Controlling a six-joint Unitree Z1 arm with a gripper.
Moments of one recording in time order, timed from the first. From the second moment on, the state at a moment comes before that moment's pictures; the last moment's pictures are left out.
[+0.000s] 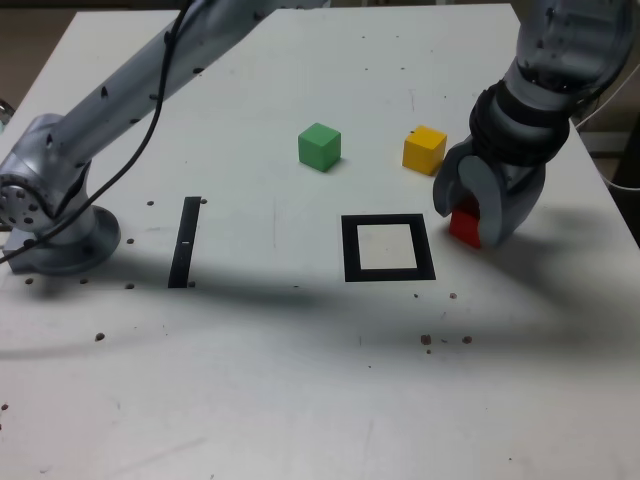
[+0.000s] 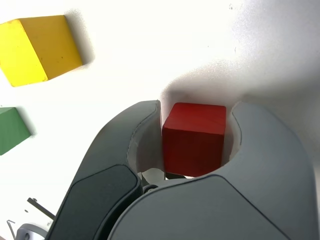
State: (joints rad) arm -0.10 2.47 -2.27 1.54 0.25 0.68
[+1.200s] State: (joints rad) arm -0.10 2.15 -1.96 1.57 0.07 0.17
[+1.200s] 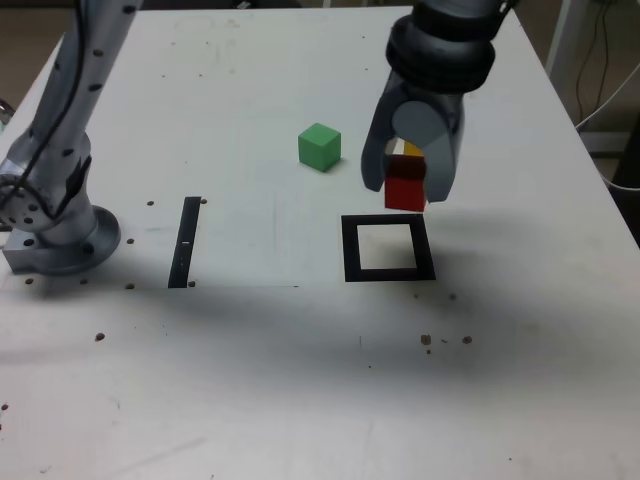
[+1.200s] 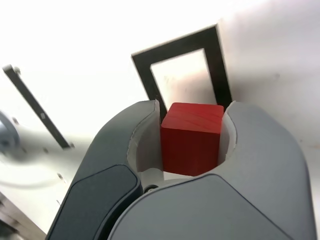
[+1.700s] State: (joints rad) arm -0.08 2.12 -1.78 1.45 0.01 0.05
